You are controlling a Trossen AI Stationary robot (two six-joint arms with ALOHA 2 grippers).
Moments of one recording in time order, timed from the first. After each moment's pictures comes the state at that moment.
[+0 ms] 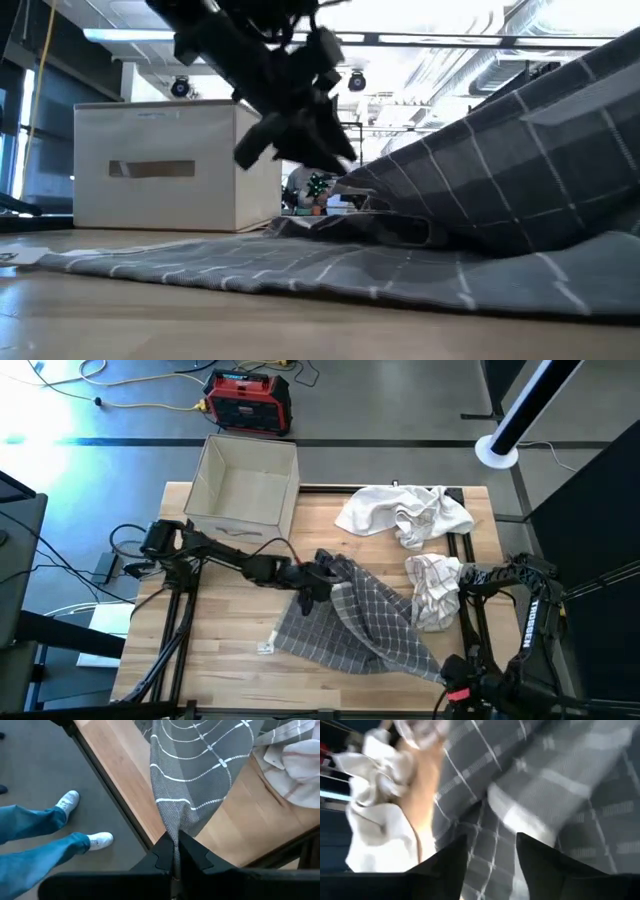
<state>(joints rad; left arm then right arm) -0.12 1.80 1.05 -0.02 -0.29 0.73 1.19 1.76 1.72 -1.45 0.29 1.78</state>
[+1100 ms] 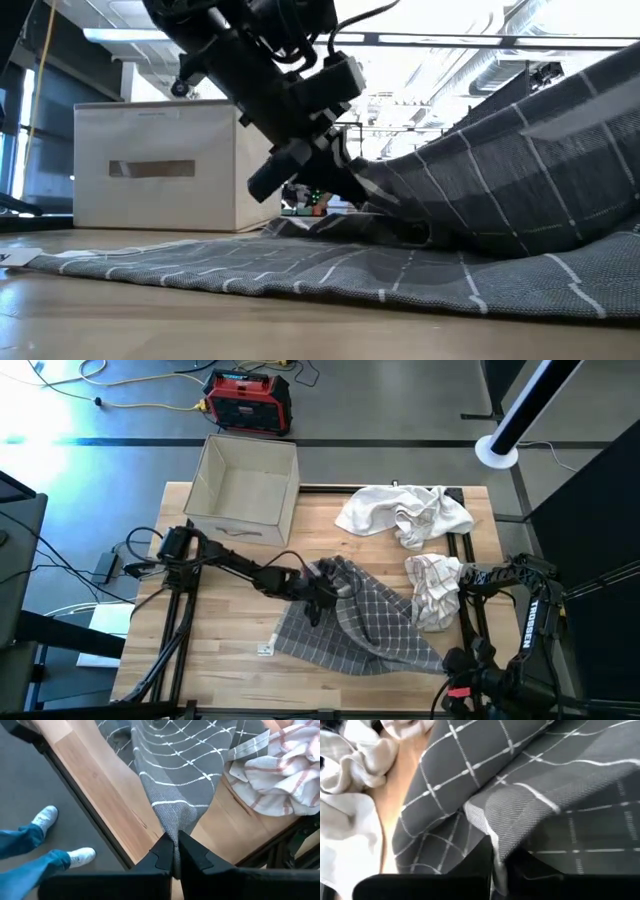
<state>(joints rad) -0.16 1.92 1.10 0.06 -0.35 0.50 1.18 1.76 1.72 -1.56 0.33 1.84</state>
